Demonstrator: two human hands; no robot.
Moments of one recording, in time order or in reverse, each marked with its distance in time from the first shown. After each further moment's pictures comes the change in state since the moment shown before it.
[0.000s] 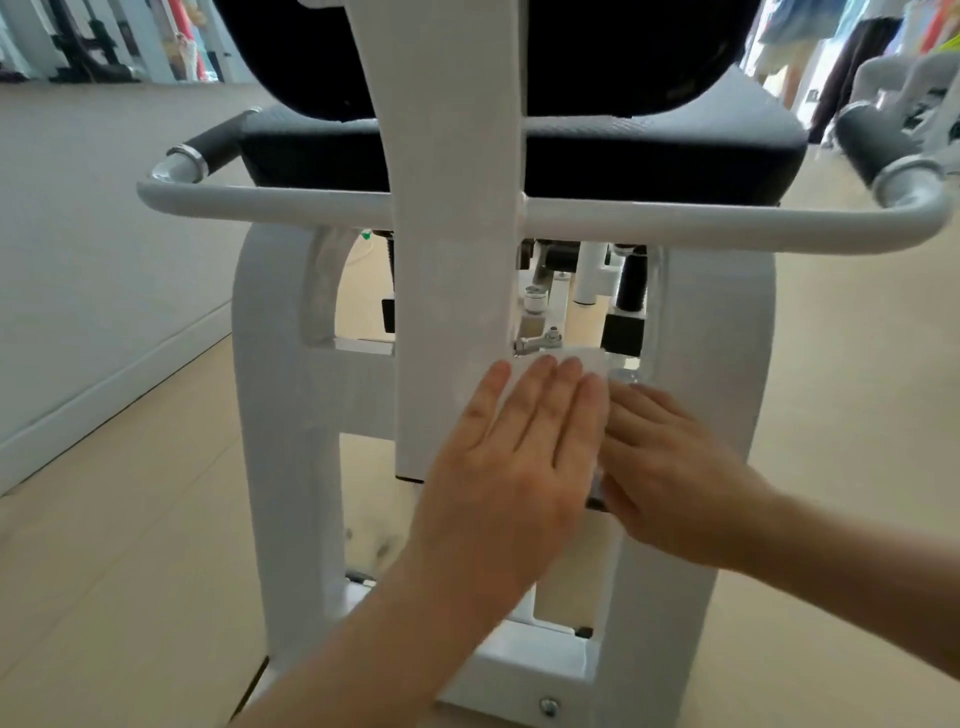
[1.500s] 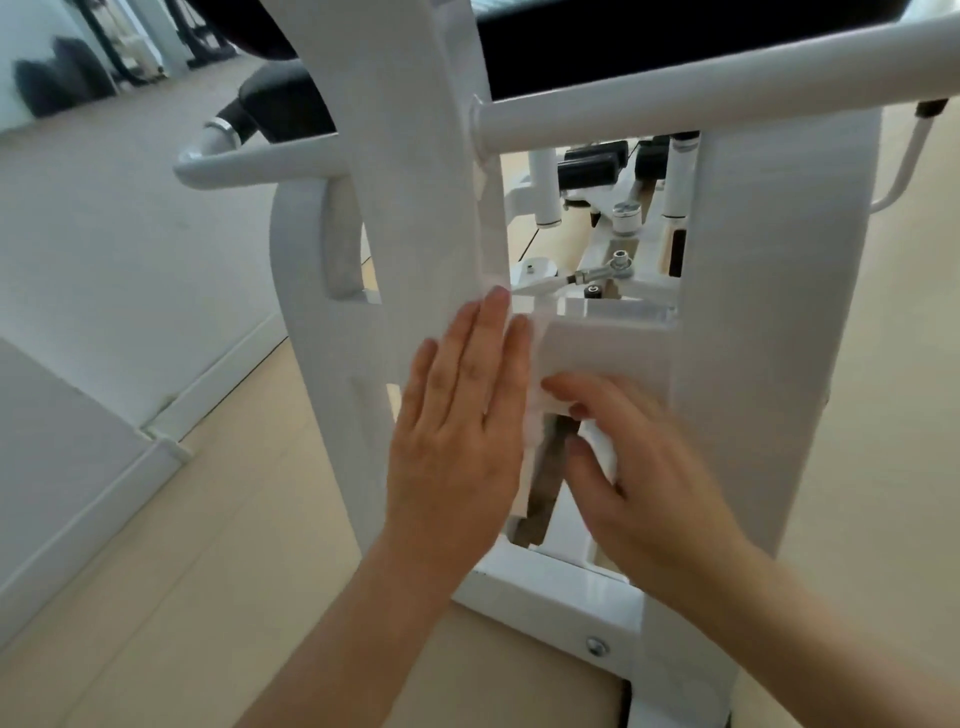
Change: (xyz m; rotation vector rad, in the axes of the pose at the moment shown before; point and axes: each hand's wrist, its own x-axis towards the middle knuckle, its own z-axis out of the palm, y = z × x) left_hand -0.016 0.005 0.034 0.128 -0.053 -0.242; right_hand -0.007 -0.045 0.027 0.961 0.307 0.430
